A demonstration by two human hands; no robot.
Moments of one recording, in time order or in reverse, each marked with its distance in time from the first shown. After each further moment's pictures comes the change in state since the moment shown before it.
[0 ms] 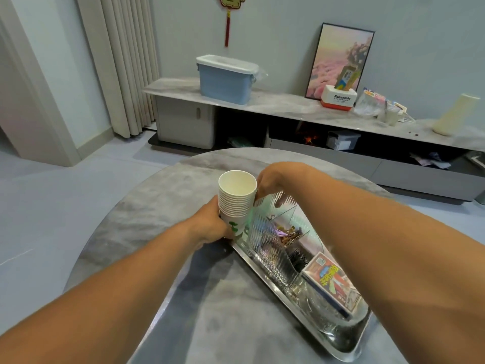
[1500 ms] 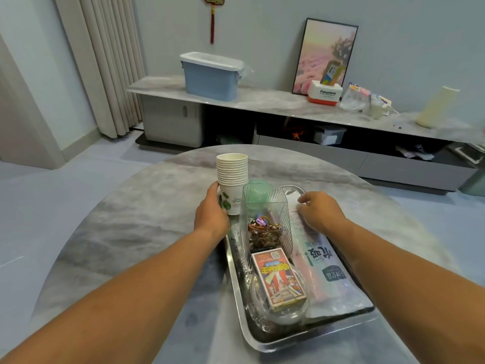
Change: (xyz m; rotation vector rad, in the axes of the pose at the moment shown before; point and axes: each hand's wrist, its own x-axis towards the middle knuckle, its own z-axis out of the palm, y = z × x) left_hand 0.017 0.007 0.059 0.063 0.394 0.067; right_hand -0.011 0.160 0.058 0.237 0.592 0.126
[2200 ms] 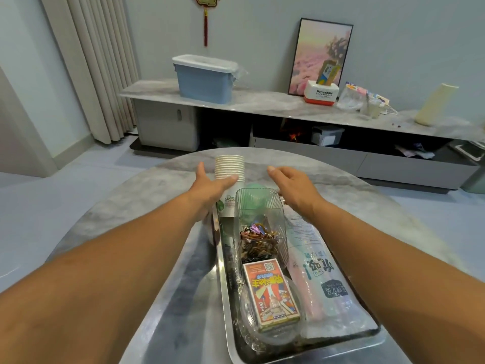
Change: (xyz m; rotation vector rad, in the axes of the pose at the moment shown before) left_hand 0.077 0.027 -0.006 -0.326 -0.194 -0.211; right_hand 0.013 -0.052 -0.007 0.585 -0.041 -0.196
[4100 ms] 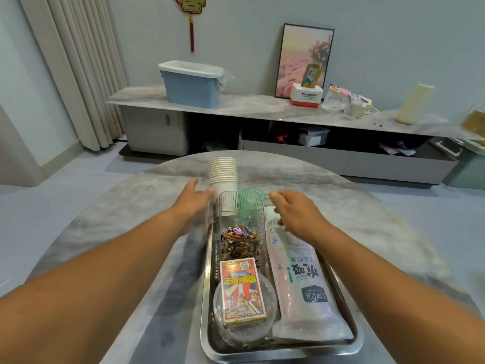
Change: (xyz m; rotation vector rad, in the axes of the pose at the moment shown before) left_hand -0.020 -0.012 0.003 0.122 0.050 0.066; right_hand -0.056 0.009 -0.027 -0.311 -0.027 0.057
